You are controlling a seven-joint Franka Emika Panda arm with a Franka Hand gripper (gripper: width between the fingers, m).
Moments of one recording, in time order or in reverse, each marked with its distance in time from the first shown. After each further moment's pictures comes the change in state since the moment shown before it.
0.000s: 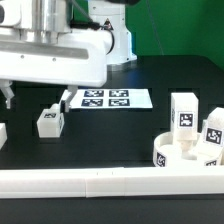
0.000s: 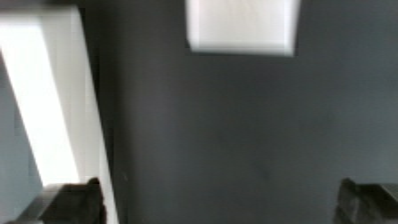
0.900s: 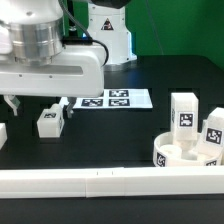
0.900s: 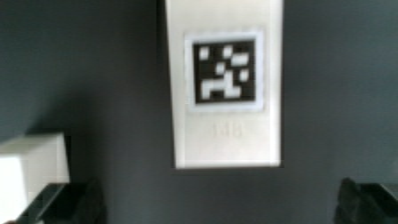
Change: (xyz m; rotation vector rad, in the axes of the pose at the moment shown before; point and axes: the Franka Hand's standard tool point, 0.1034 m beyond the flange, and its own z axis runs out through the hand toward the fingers) arm -0.020 -0.005 0.012 0.107 -0.382 0.057
